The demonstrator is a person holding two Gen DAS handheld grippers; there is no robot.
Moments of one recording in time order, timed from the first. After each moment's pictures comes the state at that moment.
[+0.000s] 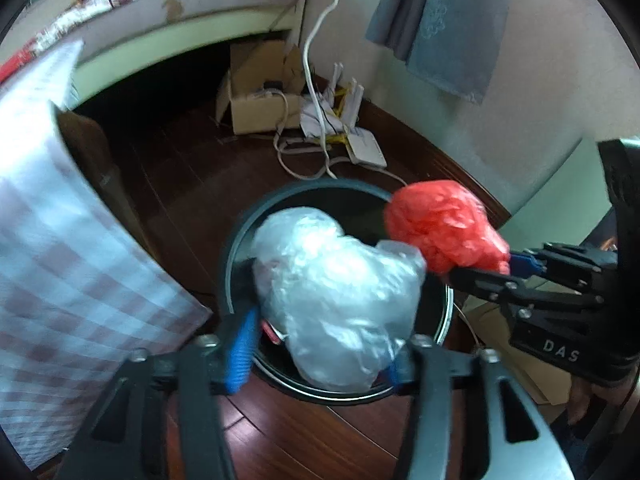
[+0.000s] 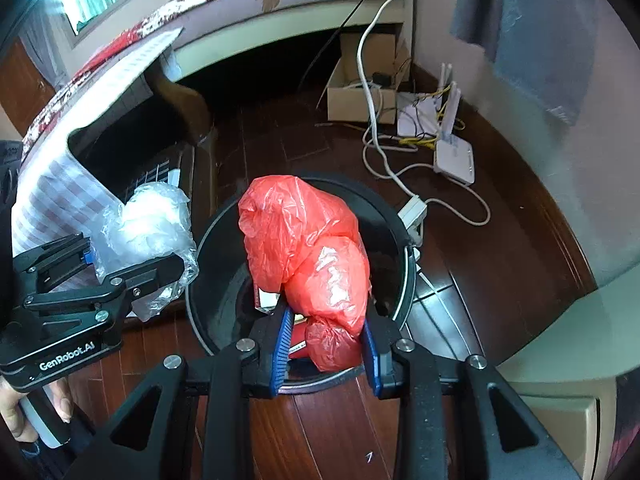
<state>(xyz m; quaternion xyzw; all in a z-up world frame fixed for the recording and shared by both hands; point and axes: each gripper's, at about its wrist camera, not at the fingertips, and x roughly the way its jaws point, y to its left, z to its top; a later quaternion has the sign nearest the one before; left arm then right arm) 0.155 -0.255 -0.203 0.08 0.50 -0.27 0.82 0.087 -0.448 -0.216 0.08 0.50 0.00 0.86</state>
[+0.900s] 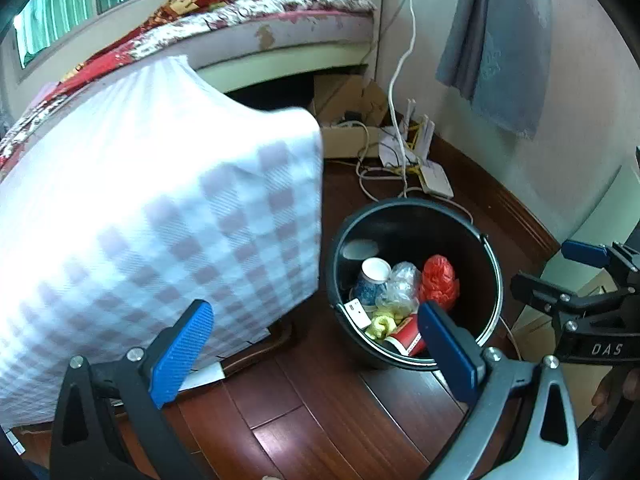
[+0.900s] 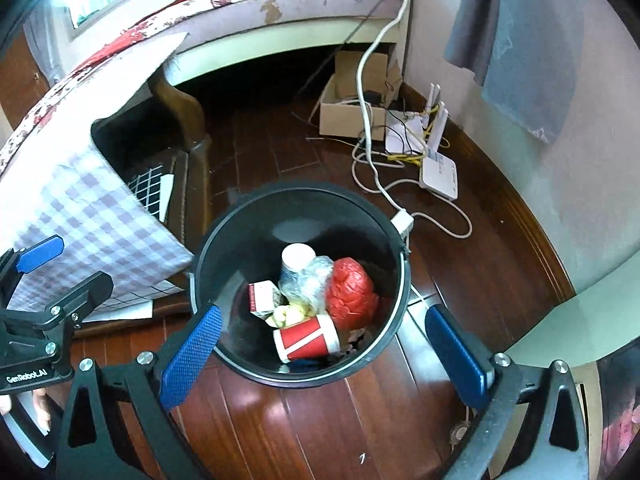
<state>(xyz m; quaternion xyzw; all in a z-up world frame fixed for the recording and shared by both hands) 0.113 -0.187 -0.158 0.08 0.43 -0.14 0.89 0.064 -0.417 -0.185 0.05 0.47 -0.03 0.88</state>
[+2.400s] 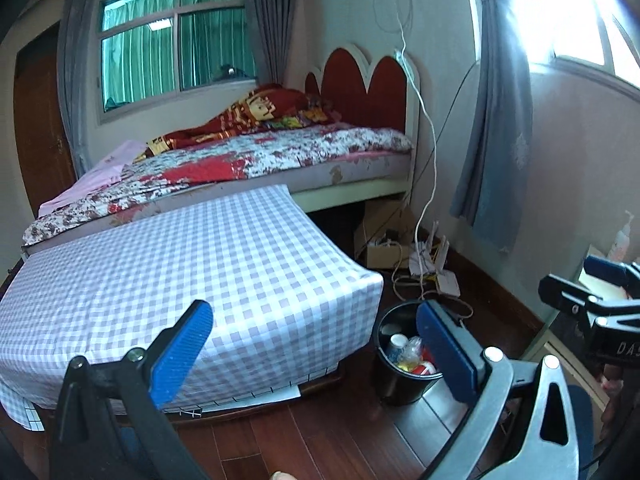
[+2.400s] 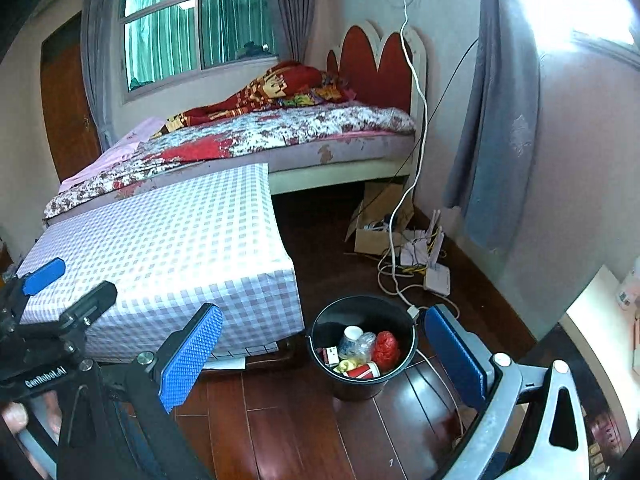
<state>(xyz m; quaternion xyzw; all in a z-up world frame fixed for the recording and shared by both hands) -0.041 -0.071 0.029 0.04 0.25 -0.08 0.96 -0.110 -0.304 0.047 0.03 0.30 -0.02 0.95</state>
